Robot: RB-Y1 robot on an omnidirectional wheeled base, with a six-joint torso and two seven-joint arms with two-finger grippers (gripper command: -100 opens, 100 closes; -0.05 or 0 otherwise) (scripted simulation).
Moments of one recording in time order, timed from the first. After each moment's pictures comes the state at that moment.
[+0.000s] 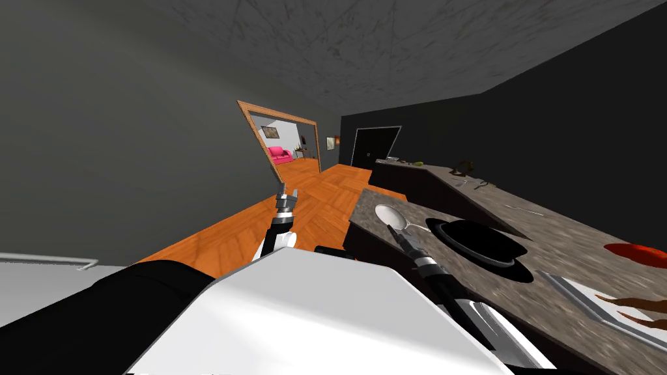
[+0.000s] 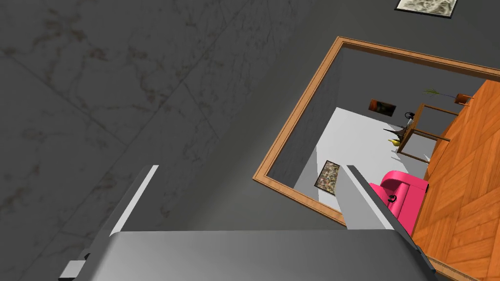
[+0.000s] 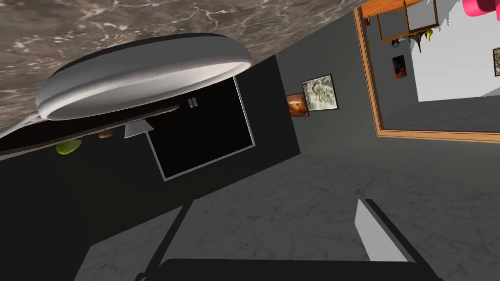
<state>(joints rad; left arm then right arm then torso) 0.52 -0.01 0.00 -2.27 0.08 -0.39 0.06 0.83 -0.60 -0.15 -2.11 0.55 -0.19 0.14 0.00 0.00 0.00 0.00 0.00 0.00</state>
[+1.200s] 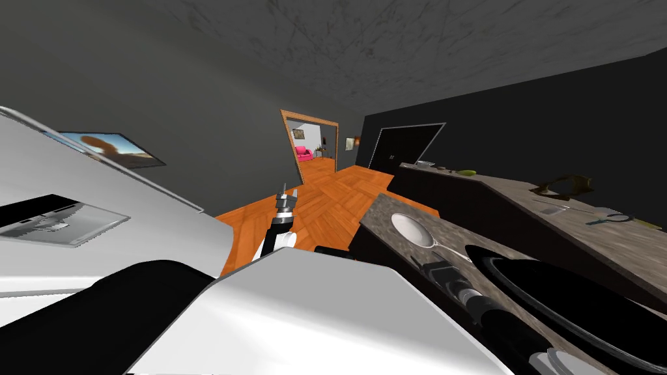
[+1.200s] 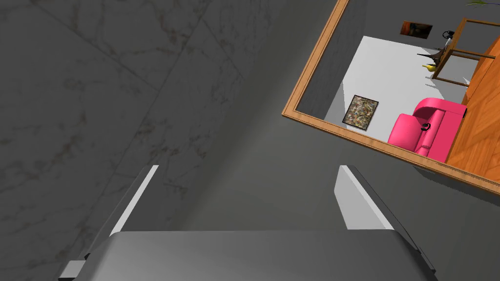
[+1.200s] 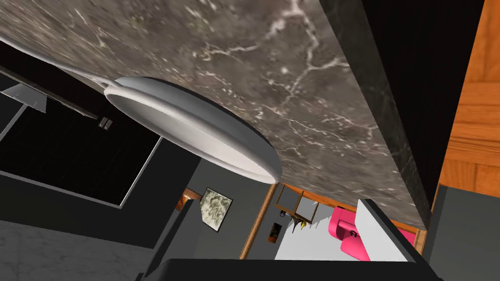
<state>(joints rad) 0.52 -0.01 0.00 -2.27 0.08 -0.39 0.06 1.10 -0.96 -0.24 -2.00 0.85 -0.06 0.28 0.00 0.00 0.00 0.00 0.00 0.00</state>
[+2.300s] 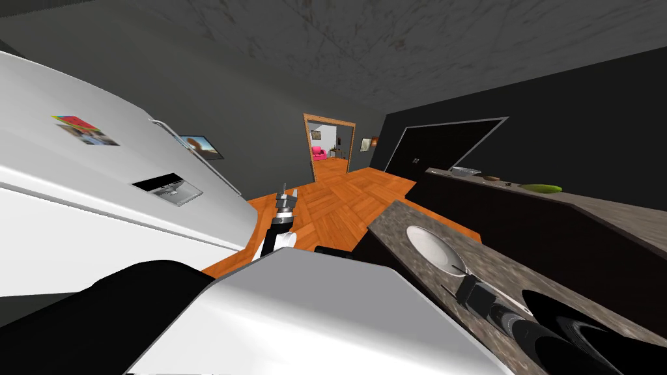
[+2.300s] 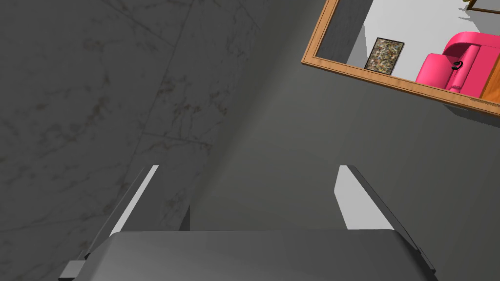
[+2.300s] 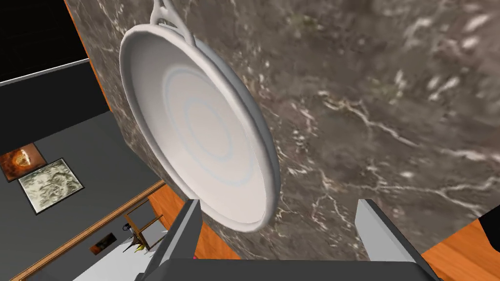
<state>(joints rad) 0.52 -0.01 0.00 -2.27 0.08 -0.39 0.06 1.31 -1.23 -0.28 -1.92 1.08 0.02 0.40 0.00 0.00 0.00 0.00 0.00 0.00</state>
